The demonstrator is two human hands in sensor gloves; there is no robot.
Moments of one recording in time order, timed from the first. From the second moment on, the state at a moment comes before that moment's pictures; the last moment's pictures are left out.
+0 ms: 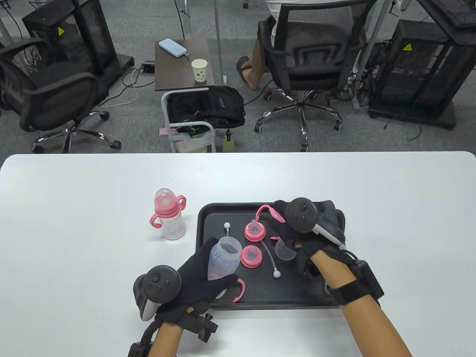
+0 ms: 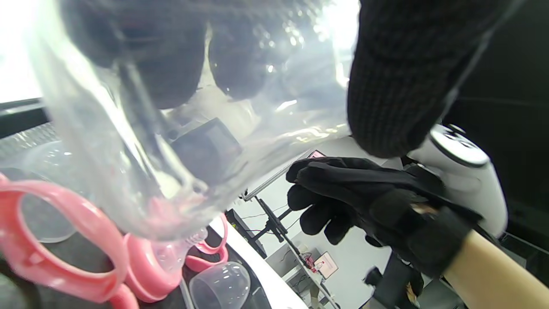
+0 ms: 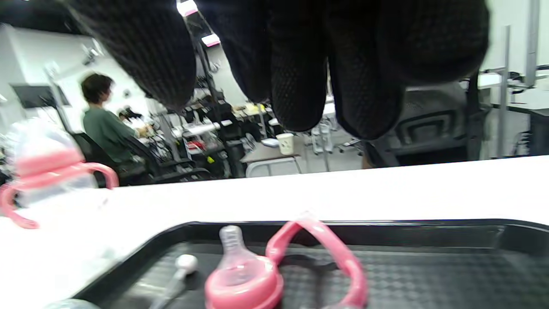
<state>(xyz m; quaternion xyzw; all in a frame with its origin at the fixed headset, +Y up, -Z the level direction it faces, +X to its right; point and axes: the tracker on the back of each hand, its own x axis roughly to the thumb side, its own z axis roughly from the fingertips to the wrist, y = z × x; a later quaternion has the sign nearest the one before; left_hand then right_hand) -0.165 -0.696 -0.255 0.05 -0.15 0.45 0.88 0.124 -0.637 -0.391 0.12 0.01 0.99 0.12</state>
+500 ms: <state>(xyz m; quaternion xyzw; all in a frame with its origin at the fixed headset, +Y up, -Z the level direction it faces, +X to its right) -0.172 -0.700 -0.259 0.04 -0.13 0.44 0.89 0.097 -0.696 -0.457 0.06 0.07 1.00 -0.04</state>
